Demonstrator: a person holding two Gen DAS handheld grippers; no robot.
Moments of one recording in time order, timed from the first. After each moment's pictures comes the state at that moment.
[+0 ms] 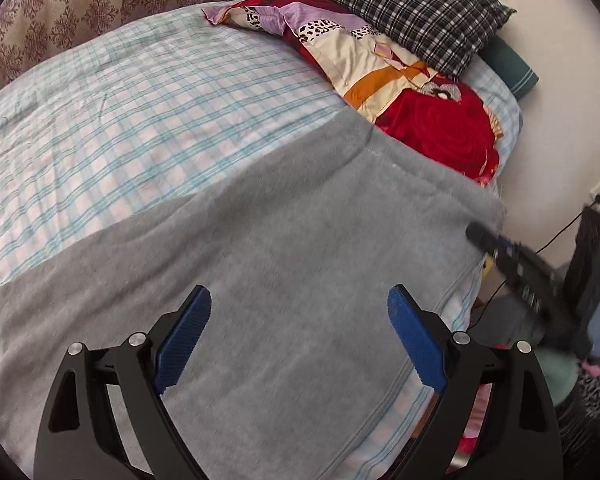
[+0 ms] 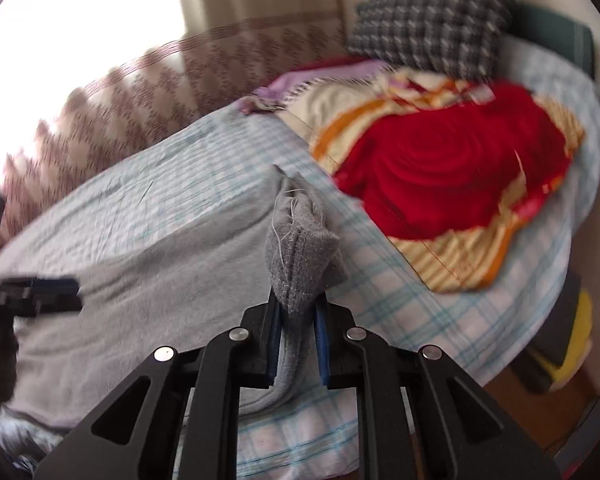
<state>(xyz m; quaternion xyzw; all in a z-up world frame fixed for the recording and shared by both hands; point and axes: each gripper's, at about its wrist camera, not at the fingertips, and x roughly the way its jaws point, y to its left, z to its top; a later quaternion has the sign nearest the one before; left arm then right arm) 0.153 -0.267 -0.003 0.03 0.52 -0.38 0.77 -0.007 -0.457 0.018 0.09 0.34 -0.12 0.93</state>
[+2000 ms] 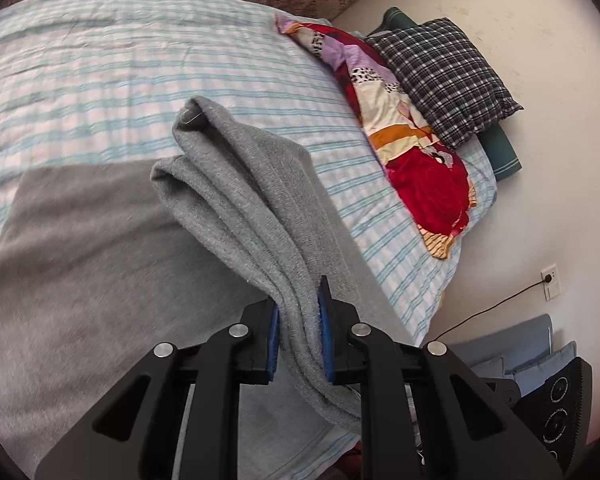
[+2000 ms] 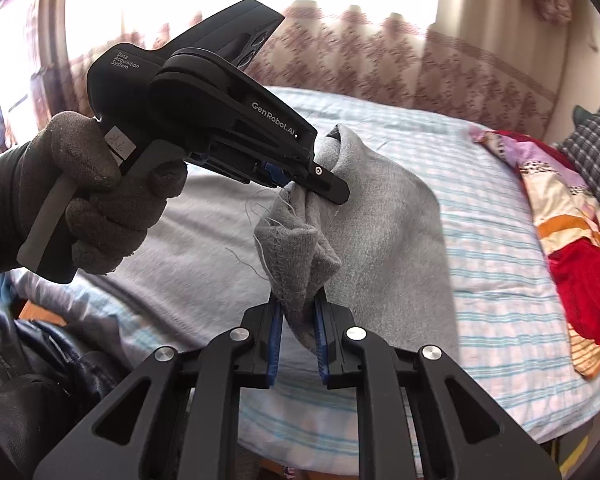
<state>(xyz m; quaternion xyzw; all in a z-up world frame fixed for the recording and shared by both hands) 0.148 -0.143 -0.024 -0.15 0.53 -0.37 0.75 -0.019 -0.236 0.014 -0.10 0.38 0.15 0.91</state>
